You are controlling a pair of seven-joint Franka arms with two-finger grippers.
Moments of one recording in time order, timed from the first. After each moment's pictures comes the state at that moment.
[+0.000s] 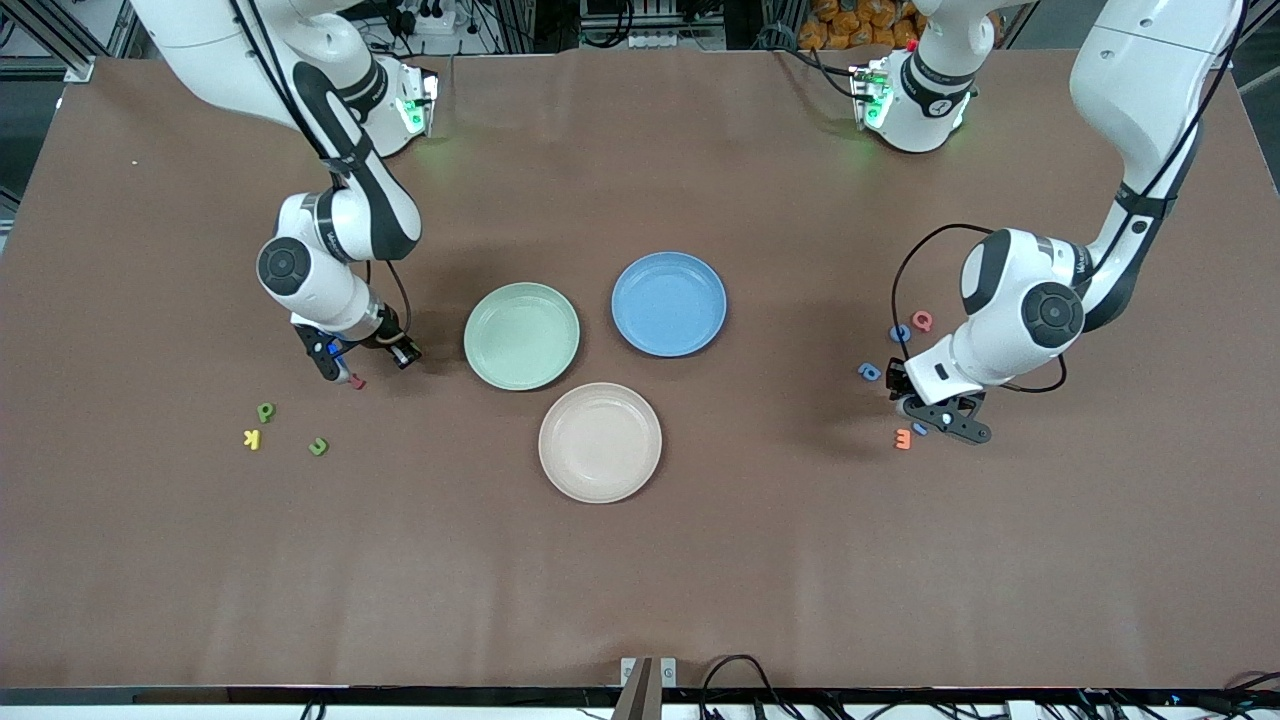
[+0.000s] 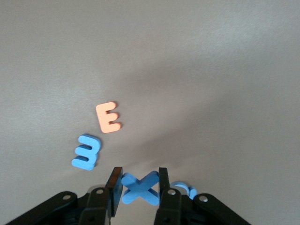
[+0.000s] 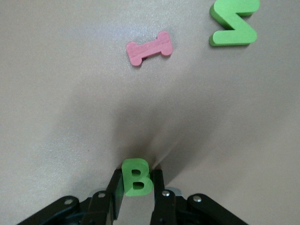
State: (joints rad) left arm 0.21 0.45 -0.41 -2.07 0.13 2.48 0.12; right arm 0.30 0.33 -0.07 -2.40 0.21 2.68 0.97
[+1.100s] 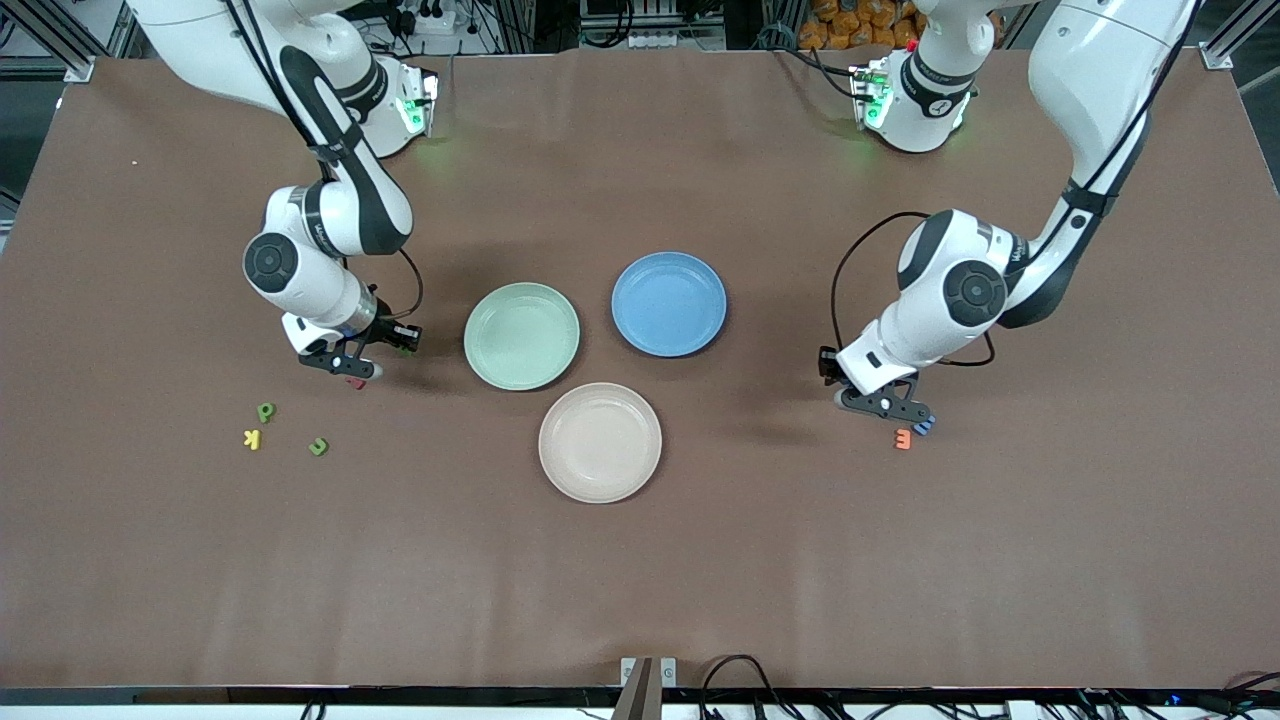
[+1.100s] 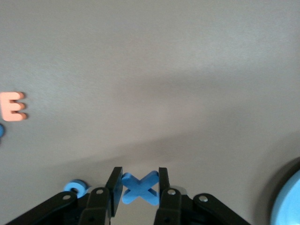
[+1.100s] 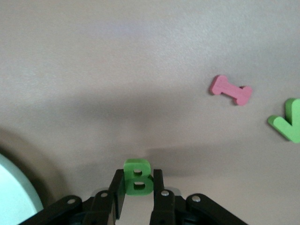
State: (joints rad) left arm 0.16 0.45 -0.54 -2.06 0.13 2.46 -0.24; right arm 0.29 0.28 -0.07 -2.39 0.21 2.60 0.24
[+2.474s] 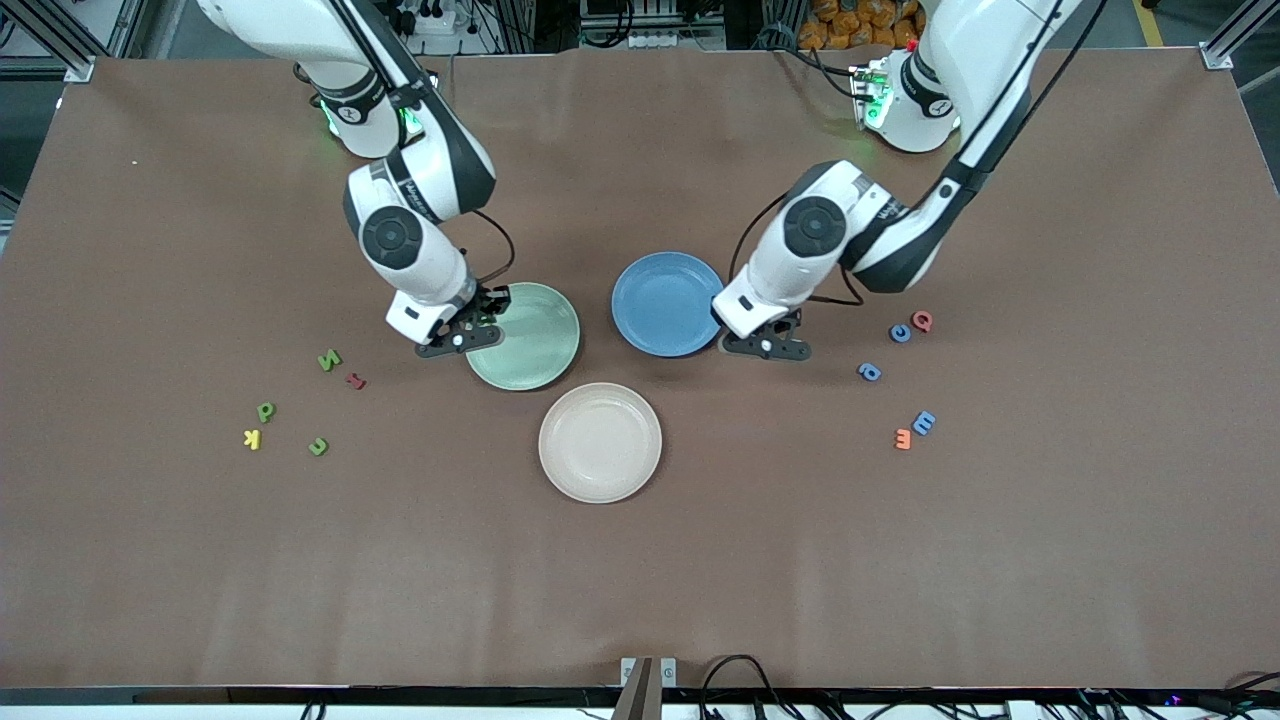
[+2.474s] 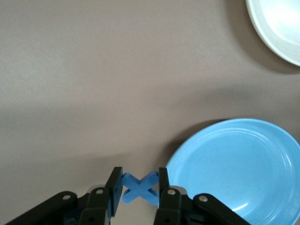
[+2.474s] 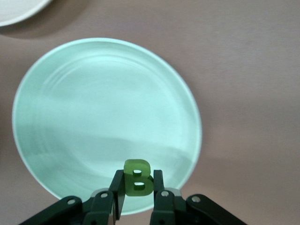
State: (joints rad) left arm -0.13 0.44 -0.54 -2.05 0.19 2.43 -0.66; right arm 0.48 0.28 0.03 -2.22 0.11 2.37 0.23
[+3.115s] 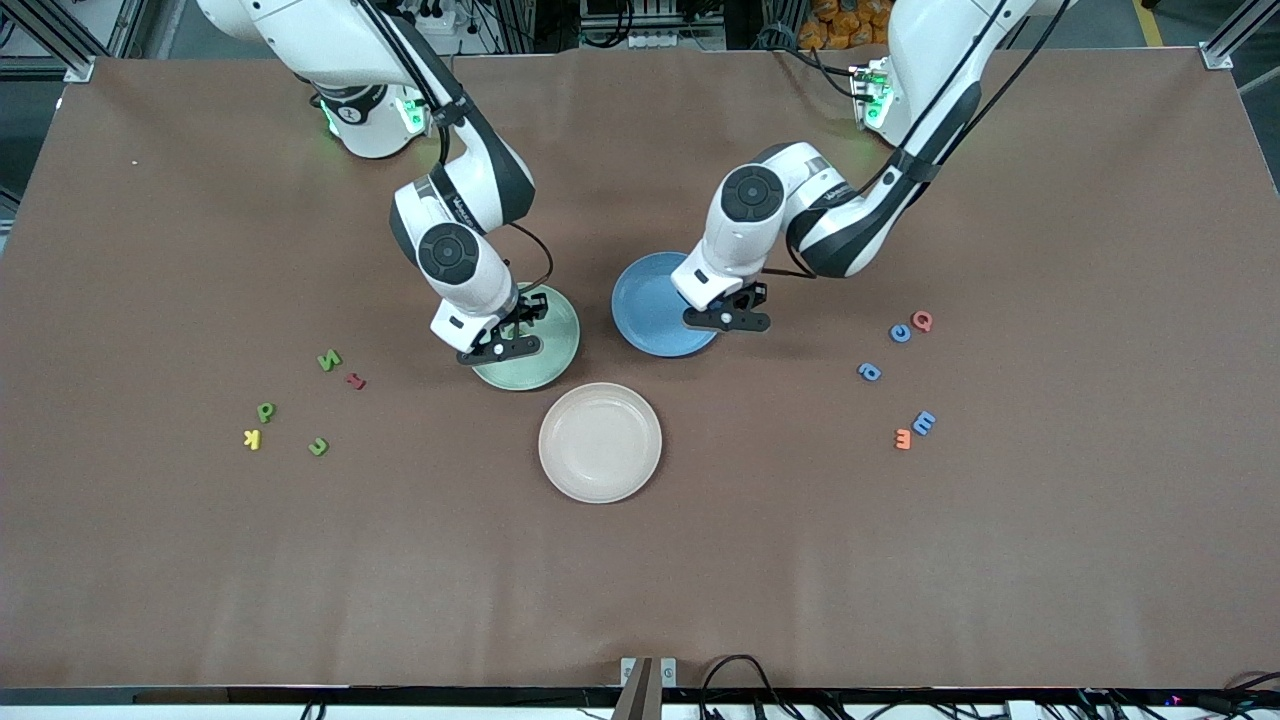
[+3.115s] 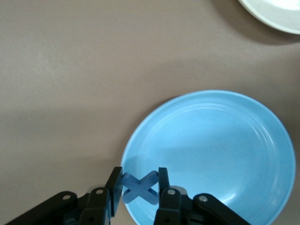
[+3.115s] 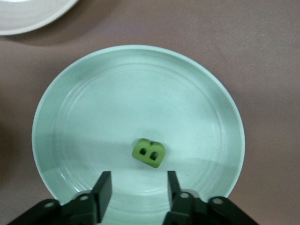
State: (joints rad) left arm -0.25 0.46 -0.54 -2.05 0.27 2.43 -0.86; right arm 0.55 0.39 0.02 -2.11 0.11 2.36 0.31
